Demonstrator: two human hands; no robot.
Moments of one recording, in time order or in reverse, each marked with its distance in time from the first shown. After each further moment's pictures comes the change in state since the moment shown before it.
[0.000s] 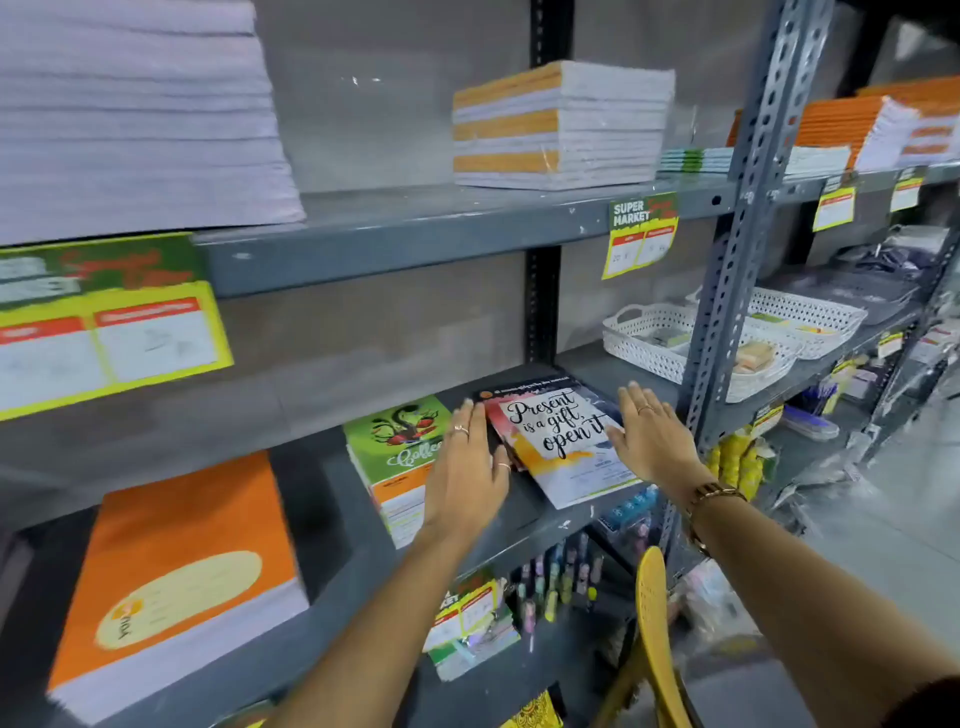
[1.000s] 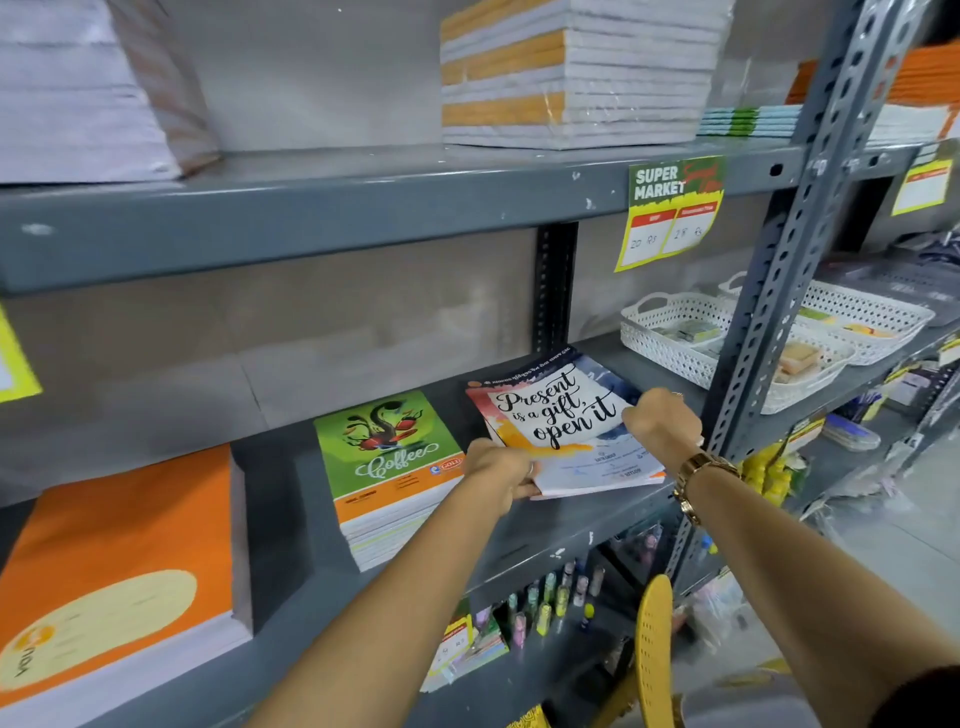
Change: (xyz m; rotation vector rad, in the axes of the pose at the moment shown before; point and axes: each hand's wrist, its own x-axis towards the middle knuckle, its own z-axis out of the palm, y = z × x) left_hand 0.072 0.034 0.054 -1.068 -0.233 -0.929; right_hand 0.073 0.003 0.007 0.401 -0.071 0.404
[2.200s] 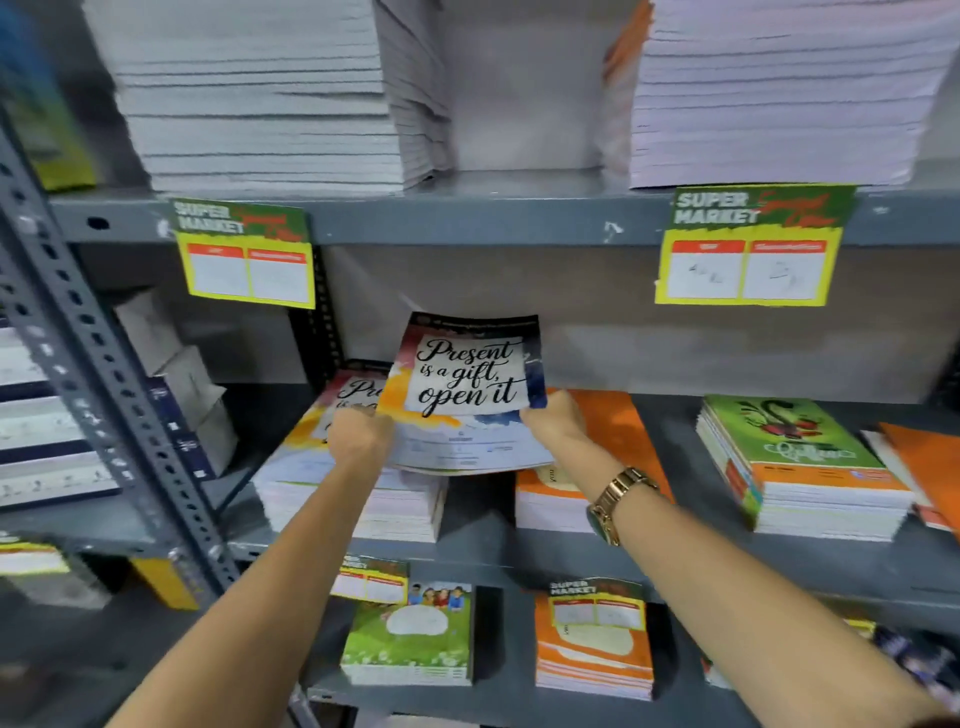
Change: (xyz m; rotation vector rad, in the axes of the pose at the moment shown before) left_hand -0.181 -0.057 -0.511 0.138 1.112 0.120; right_hand -0.380 -0.361 0.156 0.465 -0.594 -0.498
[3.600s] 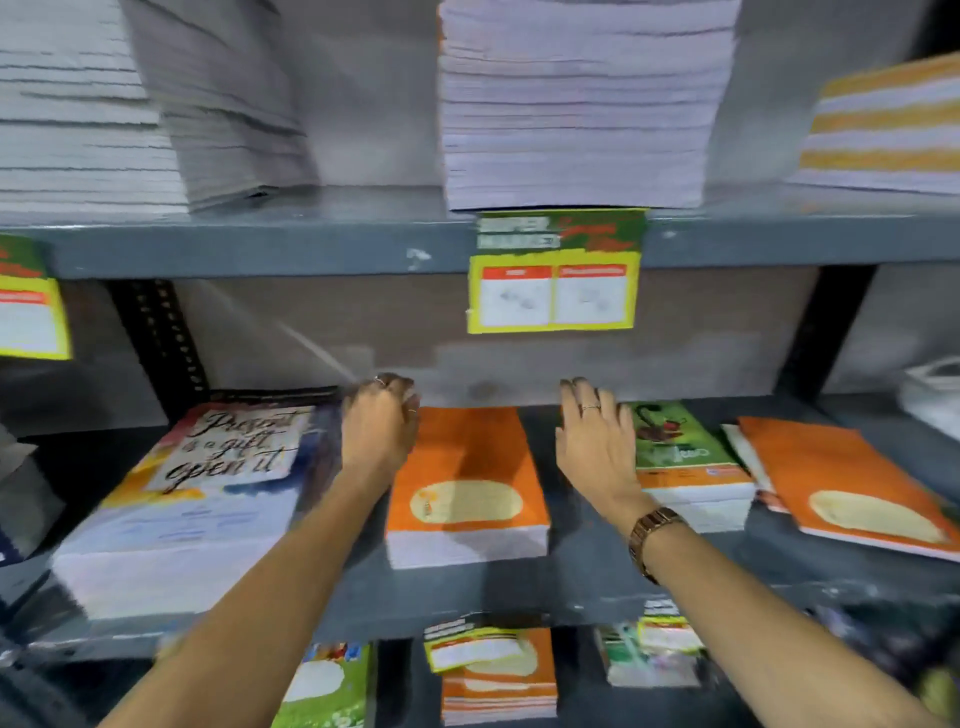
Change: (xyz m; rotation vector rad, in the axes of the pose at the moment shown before) left_hand -0.058 0.069 0.122 0.444 -0.073 0.944; right_hand 0.014 0.111 -0.145 -0.971 0.541 -0.400
